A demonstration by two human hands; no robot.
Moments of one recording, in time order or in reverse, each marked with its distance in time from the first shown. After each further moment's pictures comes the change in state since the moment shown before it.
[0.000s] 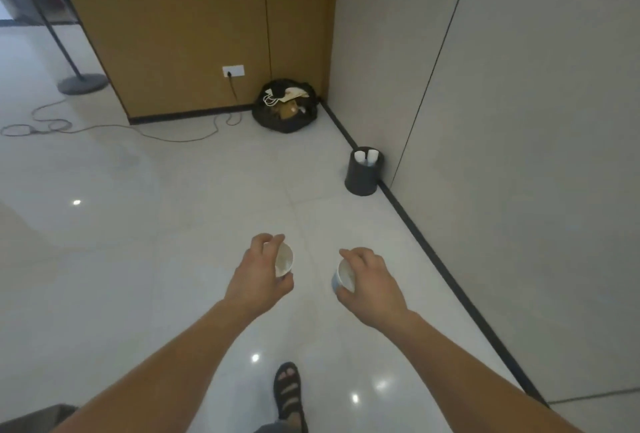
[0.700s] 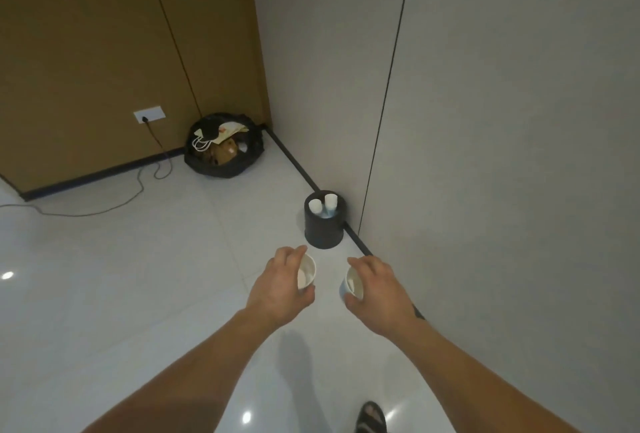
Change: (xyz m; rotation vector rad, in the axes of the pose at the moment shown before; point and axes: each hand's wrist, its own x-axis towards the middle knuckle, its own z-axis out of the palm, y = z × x) left_hand 0.463 0.144 0.133 0.093 -0.175 0.206; right_hand 0.370 0.236 -0.116 0.026 0.062 0.200
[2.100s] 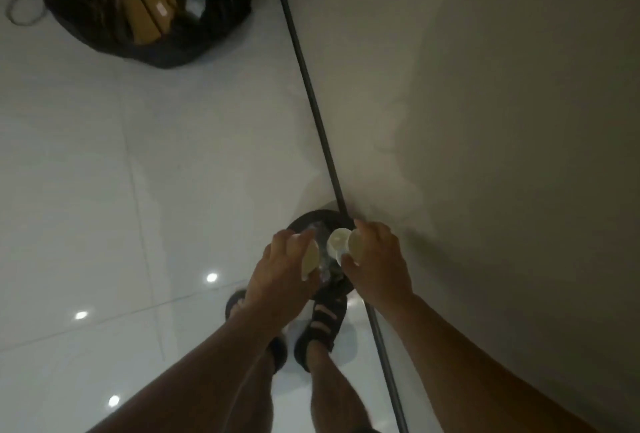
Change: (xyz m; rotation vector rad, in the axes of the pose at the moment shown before) left_hand 0.698 -0.204 0.287 -0.275 -0.218 -0.346; right_hand 0.784 0.250 0.232 -0.051 -0.347 0.092
